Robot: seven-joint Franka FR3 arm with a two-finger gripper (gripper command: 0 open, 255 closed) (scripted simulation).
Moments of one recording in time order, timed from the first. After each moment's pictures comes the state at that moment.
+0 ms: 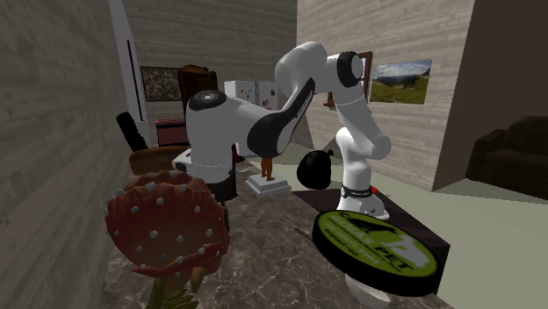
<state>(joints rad) 0.24 0.44 0.41 -1.69 -0.49 1.91 0.48</state>
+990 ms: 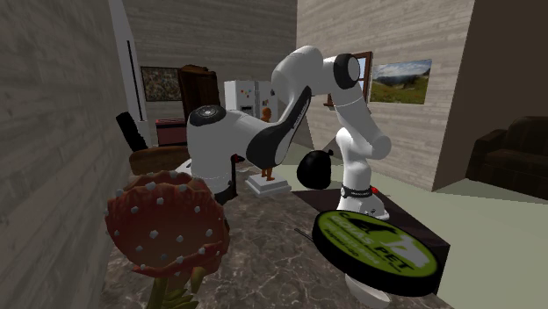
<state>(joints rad) 0.24 0.47 0.39 -1.72 -0.52 1.97 0.50</state>
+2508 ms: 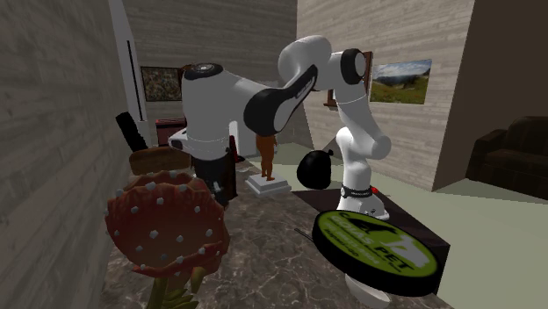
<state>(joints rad) 0.23 0.39 0.41 -1.63 -0.47 1.82 0.43</state>
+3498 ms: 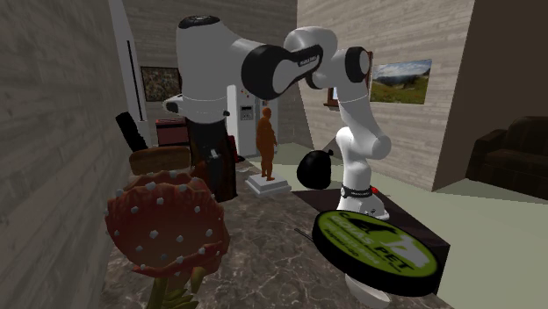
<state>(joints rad) 0.24 0.35 0.42 -1.48 -0.44 1.65 0.37</state>
